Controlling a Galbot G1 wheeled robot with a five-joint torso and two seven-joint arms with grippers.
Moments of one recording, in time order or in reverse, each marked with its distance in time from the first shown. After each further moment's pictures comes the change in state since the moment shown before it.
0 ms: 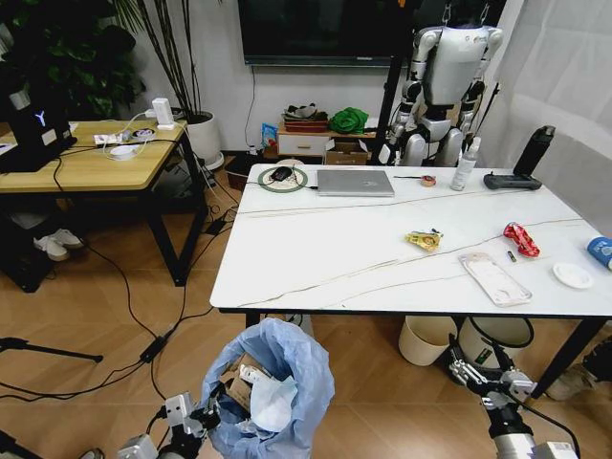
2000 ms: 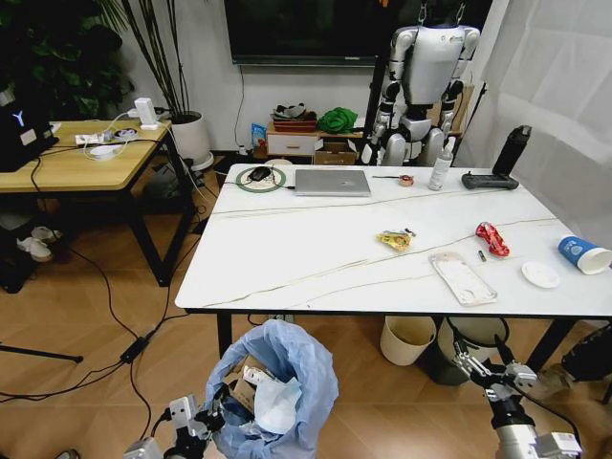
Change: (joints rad) left arm 0.001 -0.027 0.018 -0.004 0.025 0.001 -0.003; right arm 0.034 -0.037 0.004 -0.033 0.065 -0.010 -0.001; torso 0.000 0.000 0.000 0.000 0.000
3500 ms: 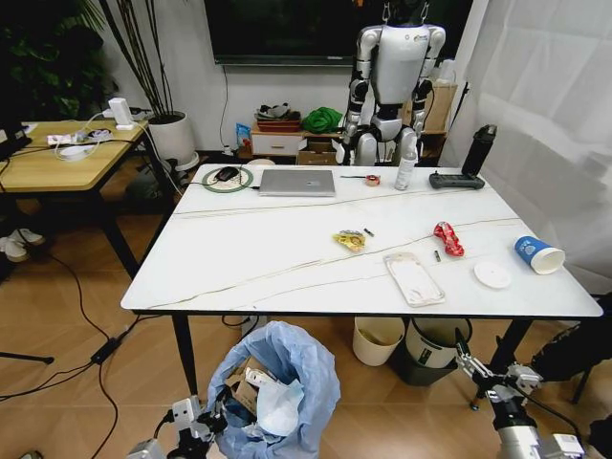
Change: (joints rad) left arm 0.003 -0.011 0.009 0.000 0.013 0.000 -0.002; right arm 0.000 -0.003 0.004 -0.006 0.011 0.004 -0.004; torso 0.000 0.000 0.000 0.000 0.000
